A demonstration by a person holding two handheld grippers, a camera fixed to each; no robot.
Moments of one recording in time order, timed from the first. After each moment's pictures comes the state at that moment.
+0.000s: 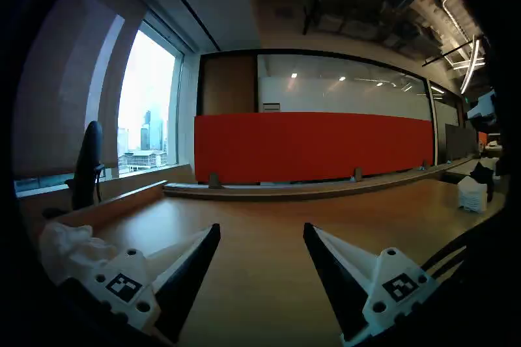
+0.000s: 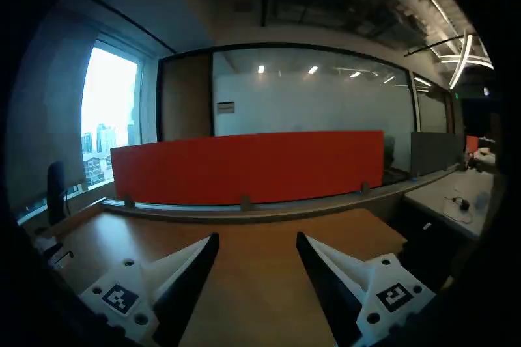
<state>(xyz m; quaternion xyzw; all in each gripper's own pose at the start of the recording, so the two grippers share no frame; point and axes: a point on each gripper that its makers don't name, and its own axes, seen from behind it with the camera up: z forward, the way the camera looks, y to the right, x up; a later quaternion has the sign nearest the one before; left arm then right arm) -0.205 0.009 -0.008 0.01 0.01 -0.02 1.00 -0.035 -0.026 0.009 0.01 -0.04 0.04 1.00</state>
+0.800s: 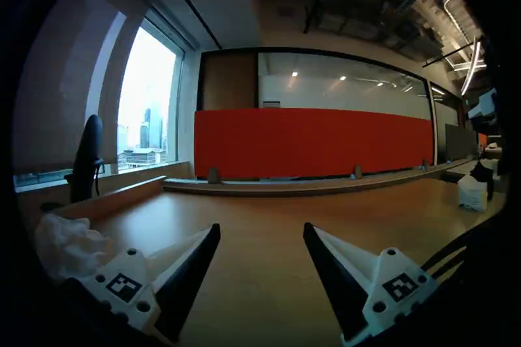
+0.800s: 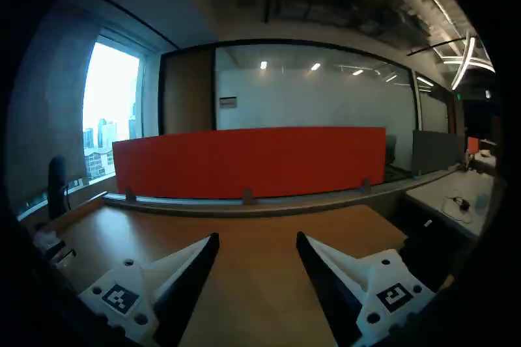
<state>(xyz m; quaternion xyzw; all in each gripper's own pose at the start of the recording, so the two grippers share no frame) -0.219 0.010 -0.007 0.00 0.00 -0.02 1.00 -0.045 -0.033 0.005 0.01 -0.05 0.03 1.00</state>
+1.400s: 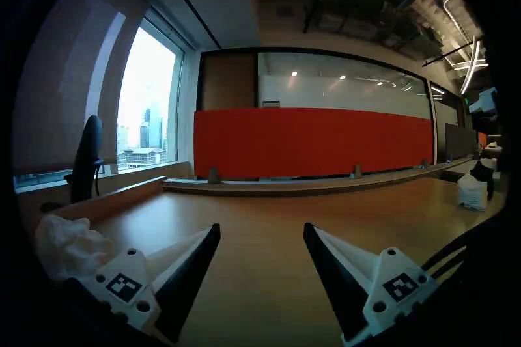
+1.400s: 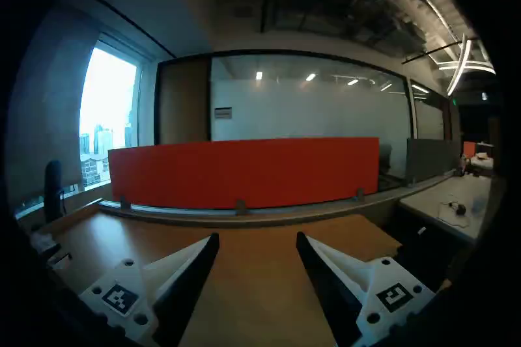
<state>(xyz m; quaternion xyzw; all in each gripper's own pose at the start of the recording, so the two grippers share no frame) -0.222 0.011 -0.006 0.00 0.00 -0.02 1.00 -0.028 -0.015 0.003 -0.01 -0.02 0.02 1.00</state>
